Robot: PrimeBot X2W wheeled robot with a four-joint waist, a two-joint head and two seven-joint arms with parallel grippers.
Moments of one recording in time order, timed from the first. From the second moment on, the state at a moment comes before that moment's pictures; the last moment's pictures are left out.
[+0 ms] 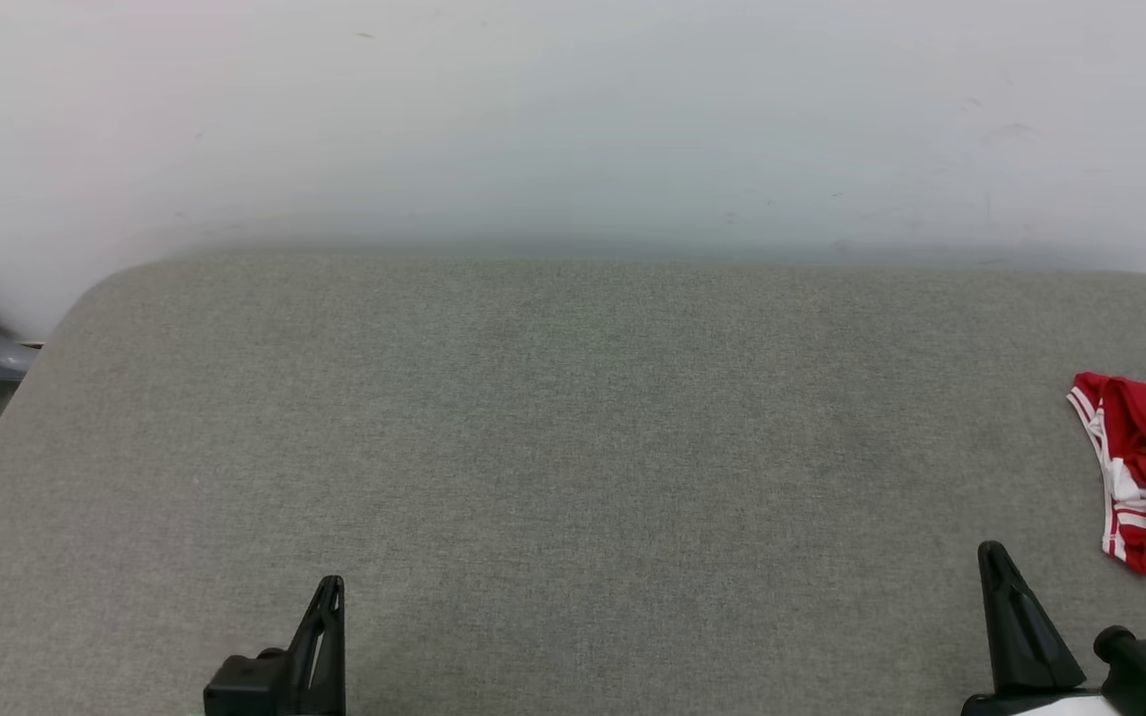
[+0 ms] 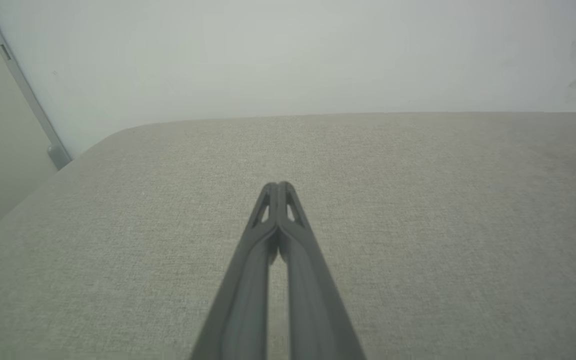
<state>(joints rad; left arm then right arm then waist) 0.13 0.10 -0.09 0.13 -0.08 0.04 -0.25 0.13 -0.06 -0.06 0.08 0.16 0.13 -0.25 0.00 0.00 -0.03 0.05</state>
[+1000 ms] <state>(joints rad) 0.05 0.08 -0.02 0.17 -0.63 -0.02 -0.12 0.07 -0.06 -0.07 0.14 0.69 0.13 -0.12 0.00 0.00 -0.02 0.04</state>
